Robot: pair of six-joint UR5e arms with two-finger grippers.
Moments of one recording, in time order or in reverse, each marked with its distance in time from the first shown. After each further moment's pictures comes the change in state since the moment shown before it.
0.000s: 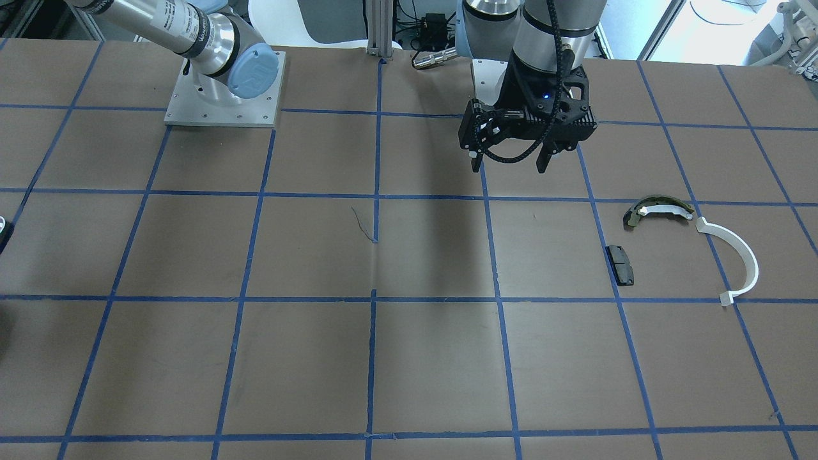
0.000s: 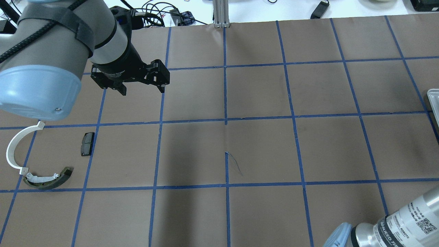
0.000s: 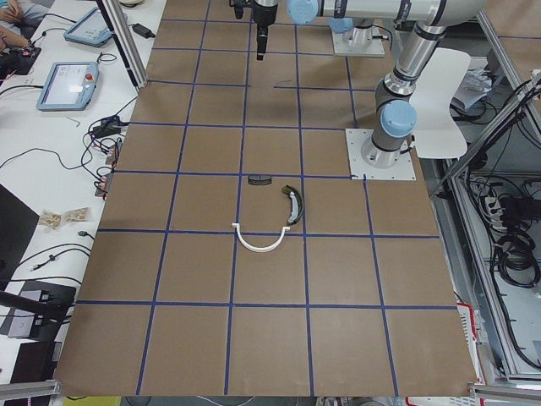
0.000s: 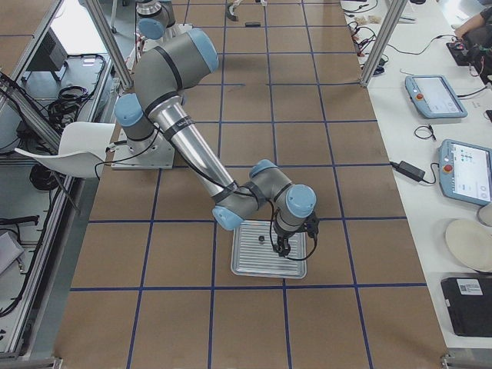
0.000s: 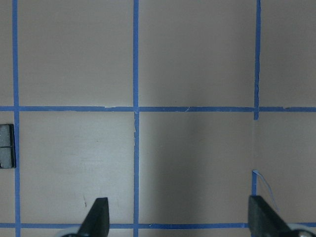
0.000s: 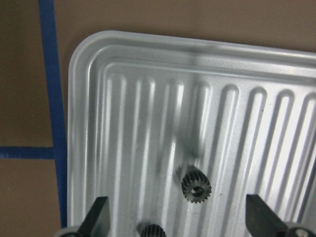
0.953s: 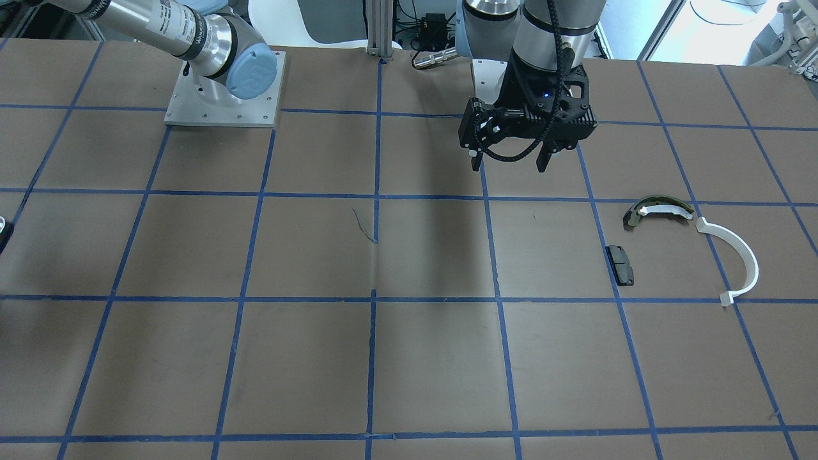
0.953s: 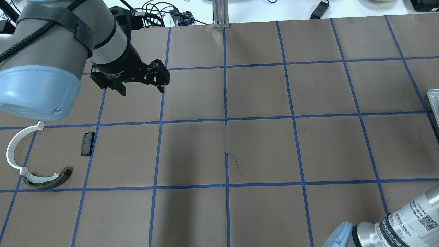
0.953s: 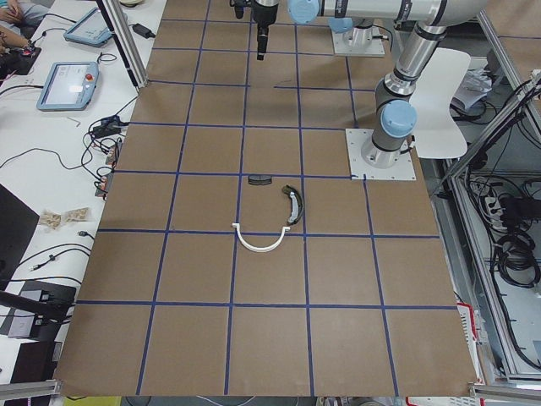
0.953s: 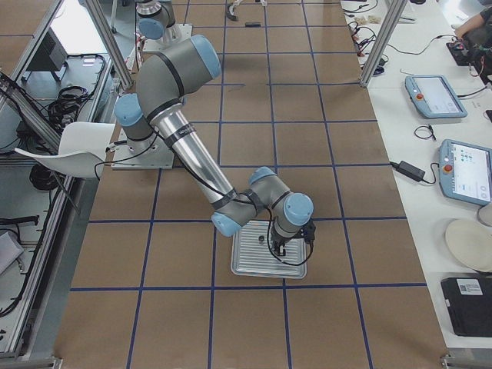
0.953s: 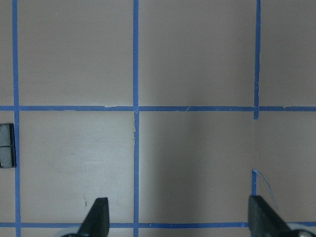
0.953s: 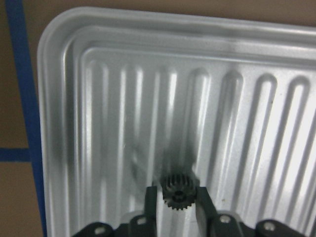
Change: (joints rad) left arm 0.000 0.003 0.000 -0.003 0.000 0.001; right arm -0.013 0.029 0.001 -0.007 -0.002 0.005
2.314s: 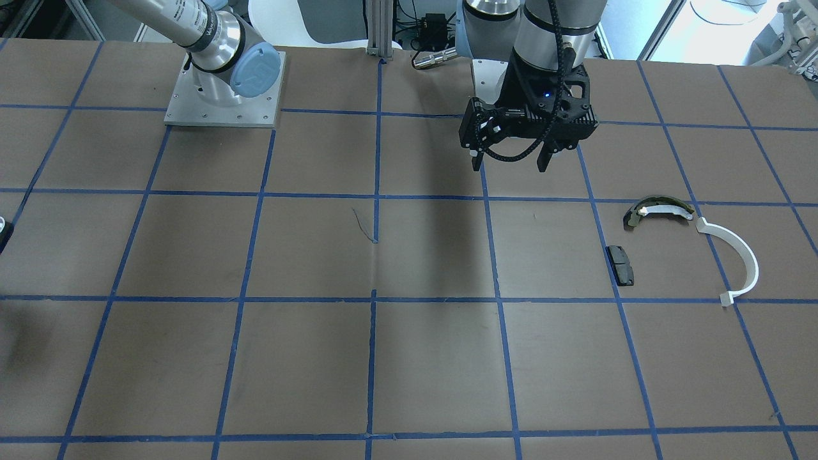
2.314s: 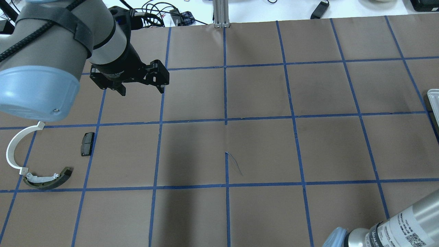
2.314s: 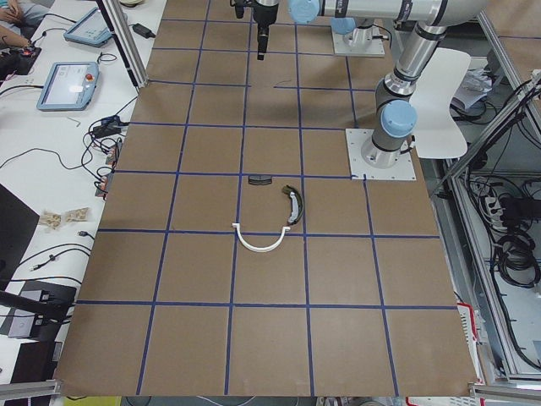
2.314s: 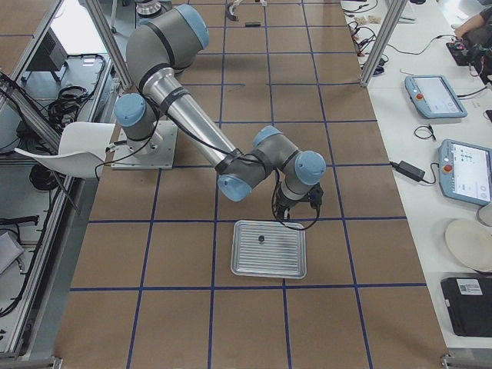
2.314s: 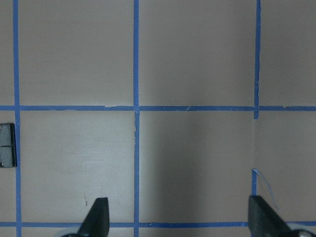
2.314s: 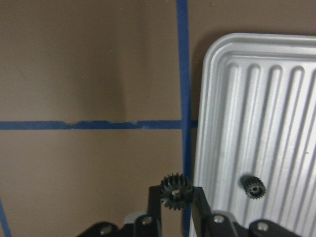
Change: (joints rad) left arm 0.000 0.001 0.000 -0.002 0.000 0.000; right arm 0.129 -0.181 0.005 0.282 0.036 0.176
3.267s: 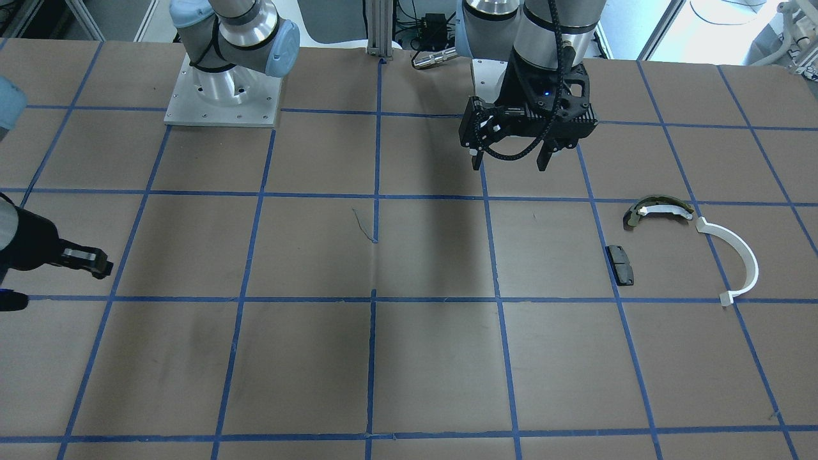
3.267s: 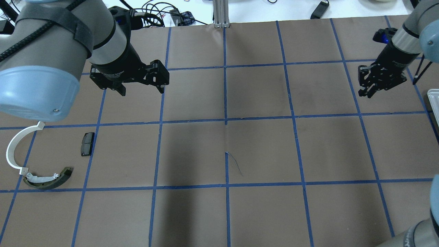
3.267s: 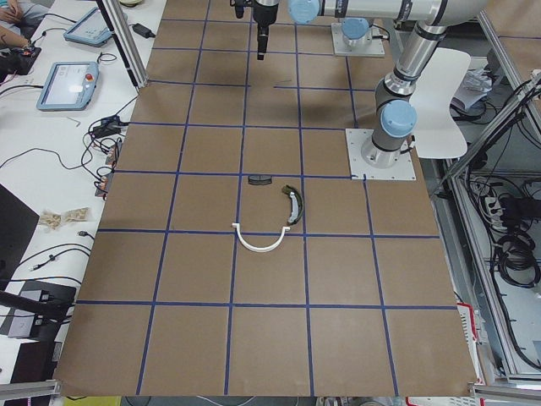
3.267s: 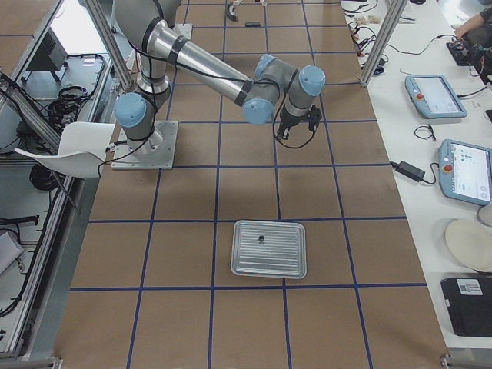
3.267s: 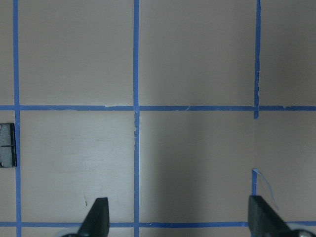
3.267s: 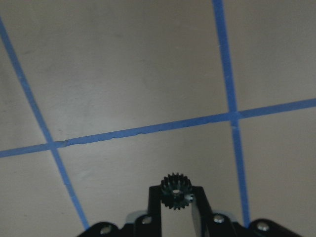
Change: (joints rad) left arm 0.000 0.000 0.000 0.000 0.000 0.000; right arm 0.388 -0.196 0.194 0.044 0.122 0.557
